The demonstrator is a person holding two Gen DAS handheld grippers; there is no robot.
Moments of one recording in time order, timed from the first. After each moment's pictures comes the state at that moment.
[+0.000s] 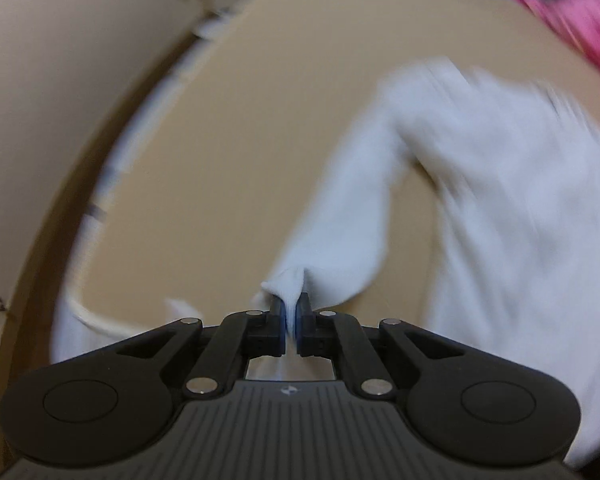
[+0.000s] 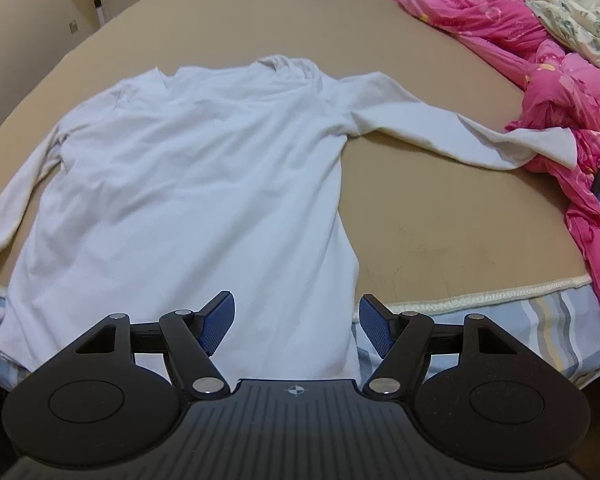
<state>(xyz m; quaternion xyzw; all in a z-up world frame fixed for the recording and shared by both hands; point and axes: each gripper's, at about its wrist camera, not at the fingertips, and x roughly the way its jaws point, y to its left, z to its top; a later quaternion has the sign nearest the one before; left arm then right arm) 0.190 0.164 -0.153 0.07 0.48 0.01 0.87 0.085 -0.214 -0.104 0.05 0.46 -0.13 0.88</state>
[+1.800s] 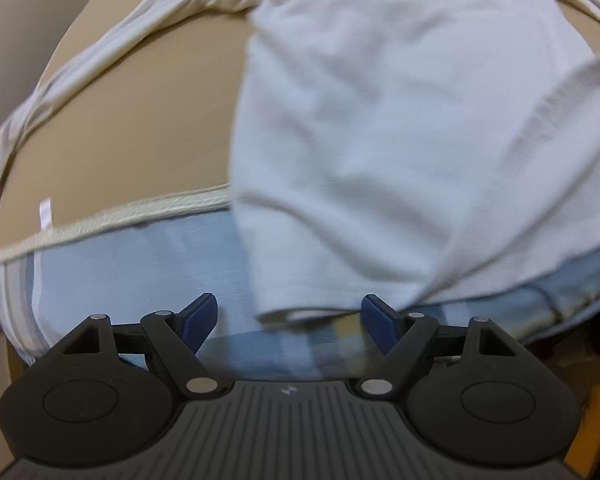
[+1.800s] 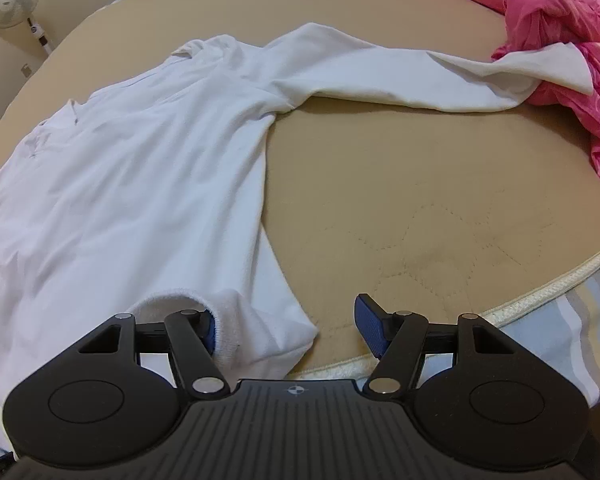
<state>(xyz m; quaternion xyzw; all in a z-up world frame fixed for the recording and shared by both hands) 0.079 0.041 -0.257 0.18 0.58 -0.08 0.79 0.141 -0.319 -0.173 0.17 0.48 -0.16 0.84</state>
